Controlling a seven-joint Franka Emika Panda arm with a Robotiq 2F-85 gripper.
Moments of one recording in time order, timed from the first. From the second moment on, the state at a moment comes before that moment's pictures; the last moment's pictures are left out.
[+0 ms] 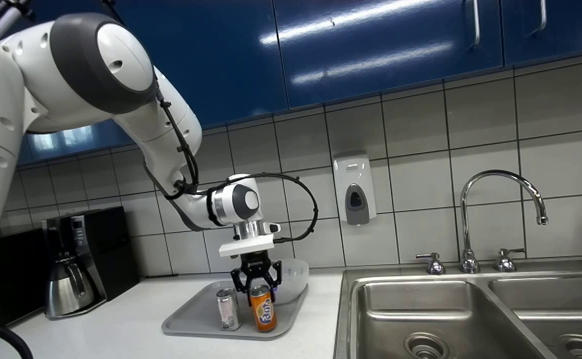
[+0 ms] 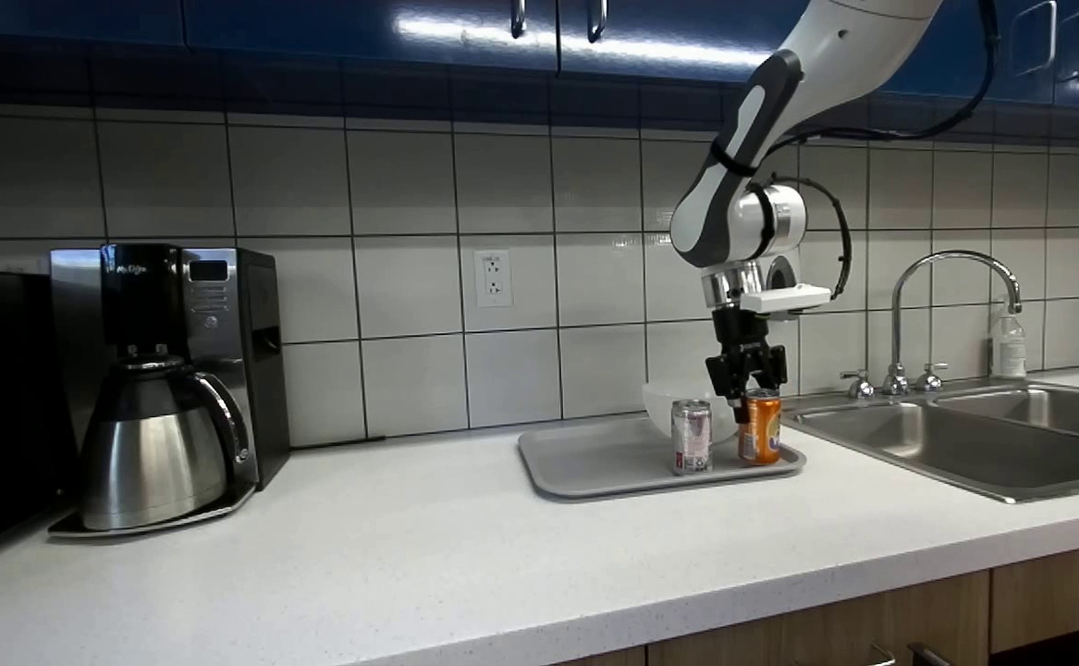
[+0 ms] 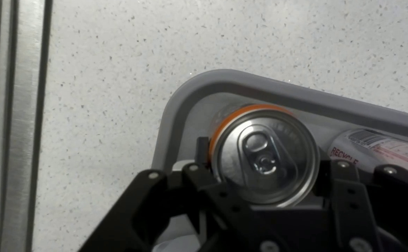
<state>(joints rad) -0.01 0.40 -0.03 -1.97 -0.11 2.22 -0.23</state>
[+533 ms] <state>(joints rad) -0.01 0.42 -0.03 -1.94 -0.11 2.20 -0.22</state>
